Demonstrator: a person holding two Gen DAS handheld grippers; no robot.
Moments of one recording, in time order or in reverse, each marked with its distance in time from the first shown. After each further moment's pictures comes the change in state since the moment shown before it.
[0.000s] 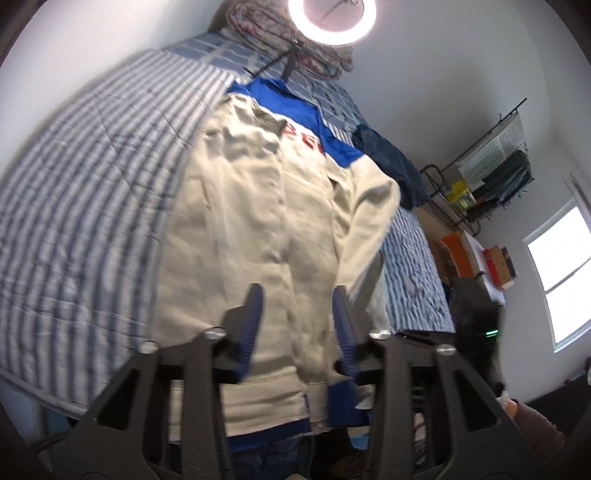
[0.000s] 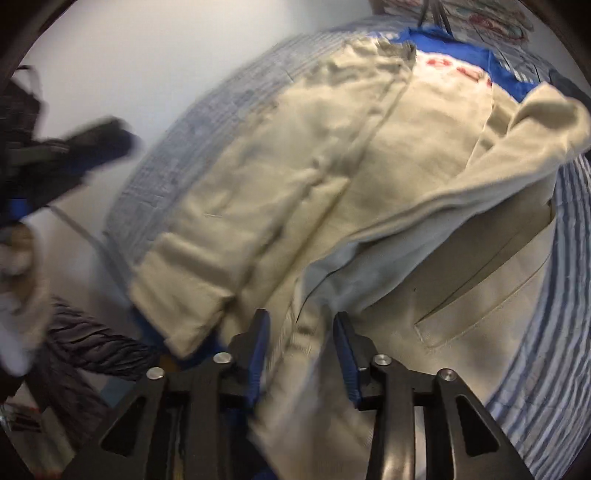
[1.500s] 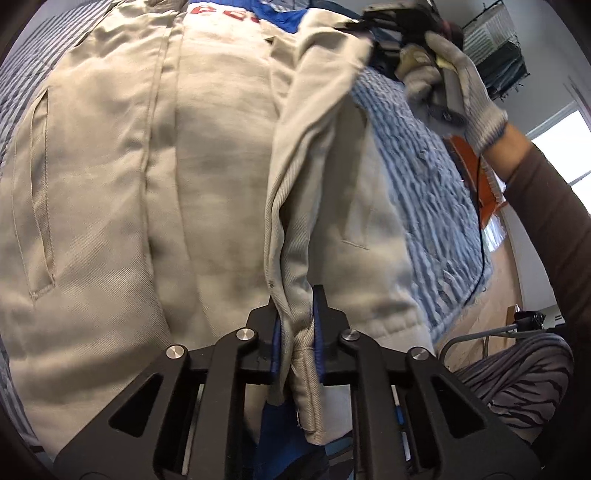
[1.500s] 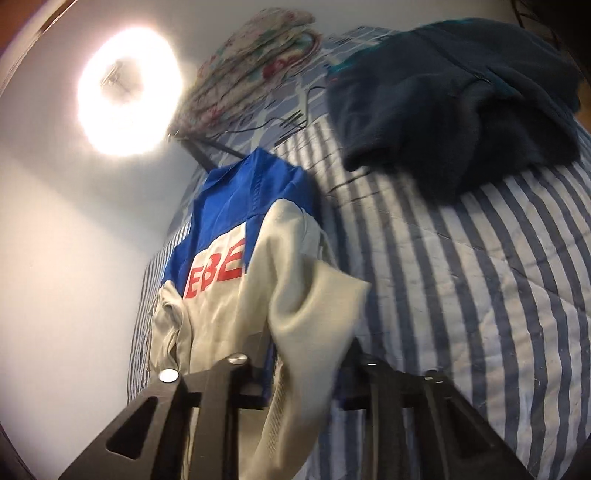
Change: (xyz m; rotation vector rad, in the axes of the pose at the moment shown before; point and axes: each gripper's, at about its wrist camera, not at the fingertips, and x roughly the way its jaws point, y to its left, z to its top) left arm 0.130 -0.063 -0.061 0.229 0.345 0.025; right arm -0.050 -0.308 0.156 0.654 -0.392 -0.016
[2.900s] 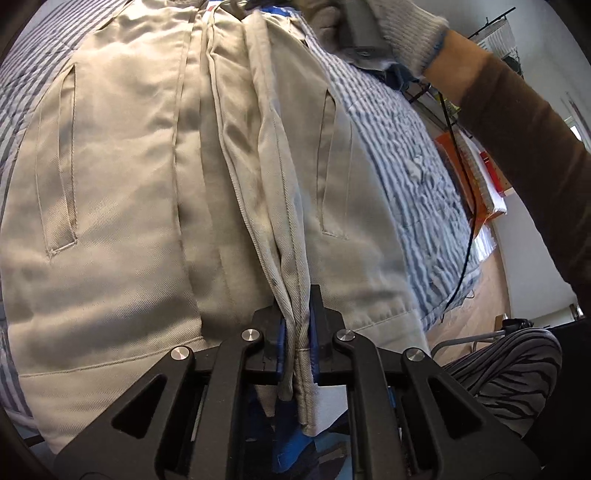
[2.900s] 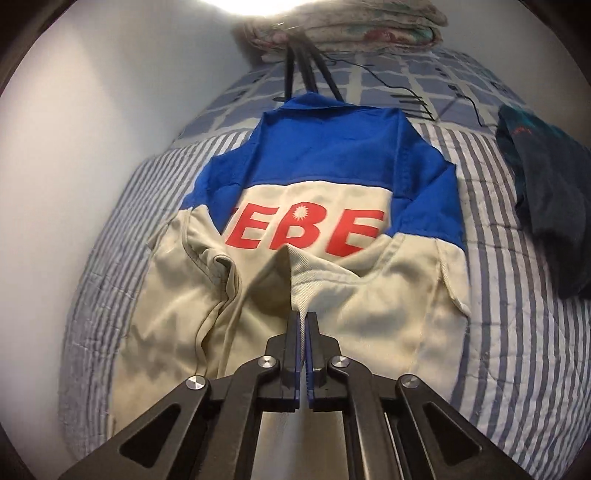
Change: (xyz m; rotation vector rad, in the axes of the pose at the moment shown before) left arm -0.005 0.010 -0.012 -0.047 -0.008 -0.024; right arm 0.117 0.162 -0.021 -0.440 0.170 -0.254
